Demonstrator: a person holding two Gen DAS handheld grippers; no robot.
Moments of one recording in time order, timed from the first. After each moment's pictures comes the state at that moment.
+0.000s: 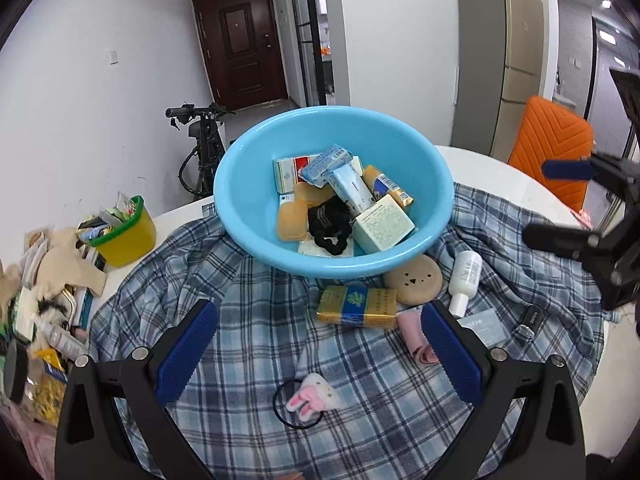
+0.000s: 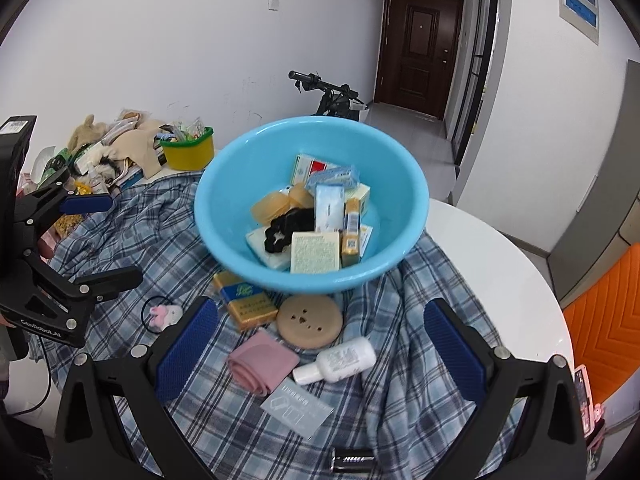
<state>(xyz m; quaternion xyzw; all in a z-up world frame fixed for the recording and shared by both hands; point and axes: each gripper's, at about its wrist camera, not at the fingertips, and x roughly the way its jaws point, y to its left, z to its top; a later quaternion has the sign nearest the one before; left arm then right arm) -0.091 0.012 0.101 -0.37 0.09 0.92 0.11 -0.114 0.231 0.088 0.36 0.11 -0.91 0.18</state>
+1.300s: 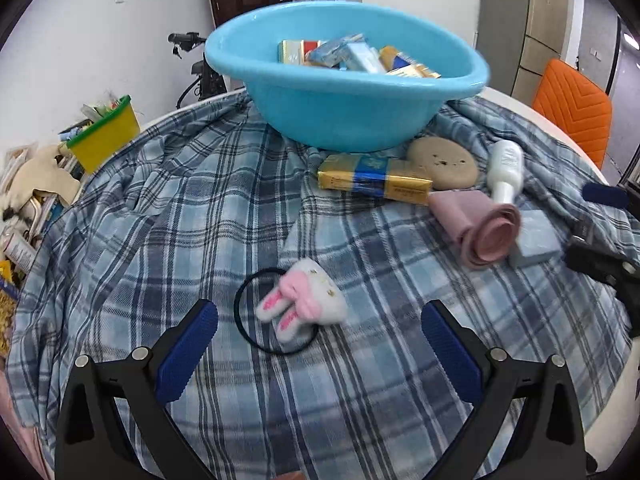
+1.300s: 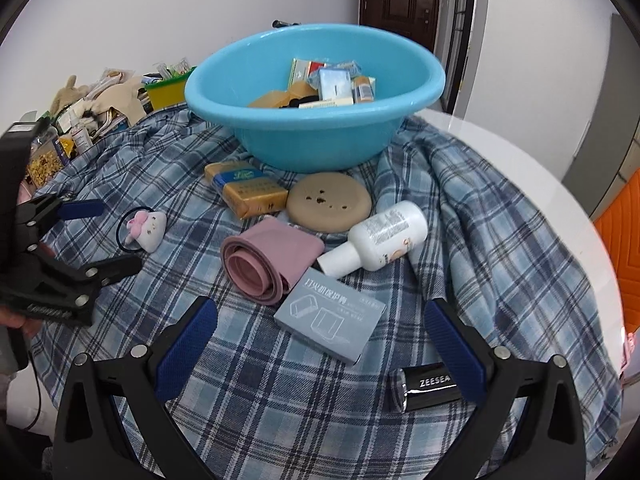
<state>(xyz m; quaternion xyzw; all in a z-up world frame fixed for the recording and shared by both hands) -0.081 -0.007 -0.031 -0.45 0.07 0.88 0.08 -0.078 0.232 -0.030 0.43 0.07 -0.89 0.15</state>
